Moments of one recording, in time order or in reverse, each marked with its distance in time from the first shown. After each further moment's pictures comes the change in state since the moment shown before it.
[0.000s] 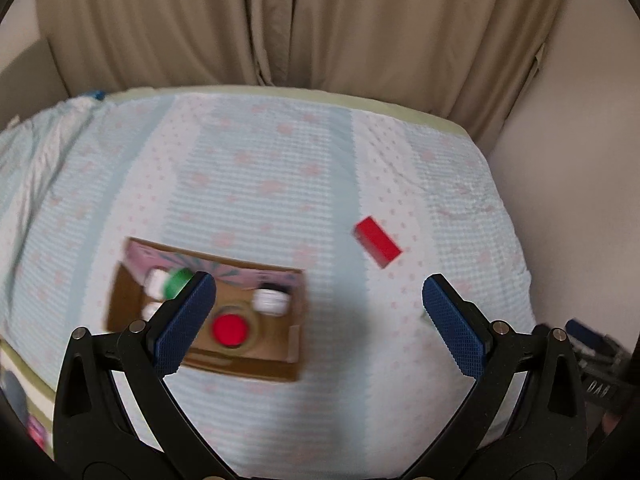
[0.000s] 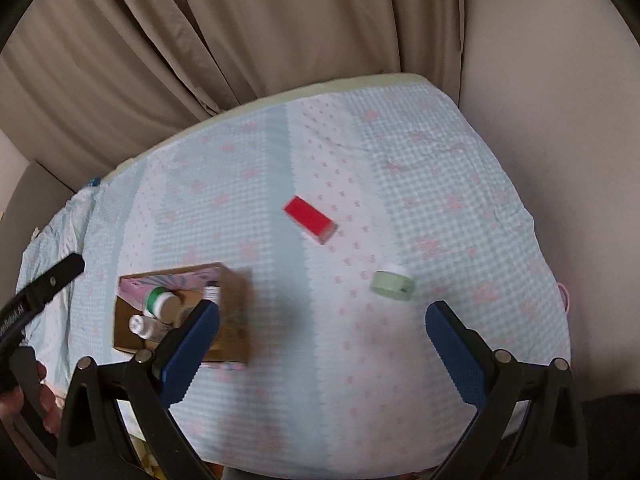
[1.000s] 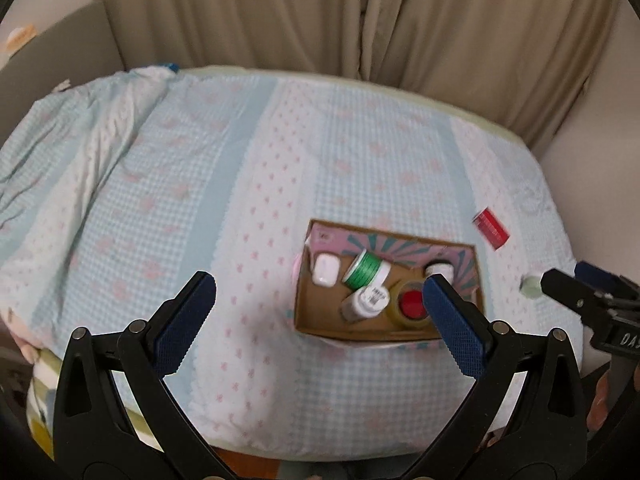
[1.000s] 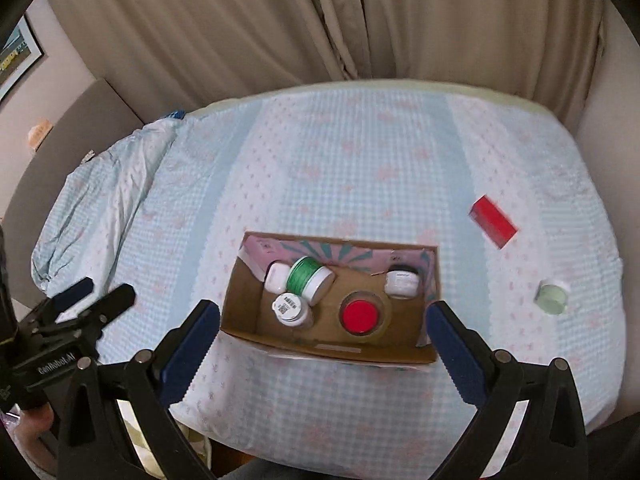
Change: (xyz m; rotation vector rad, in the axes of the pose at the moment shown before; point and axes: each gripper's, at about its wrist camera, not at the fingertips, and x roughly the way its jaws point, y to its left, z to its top) left arm -0.071 0.325 -0.021 -0.041 -0.009 0.047; right arm 0.032 0.306 -0.046 -0.231 0.027 0.116
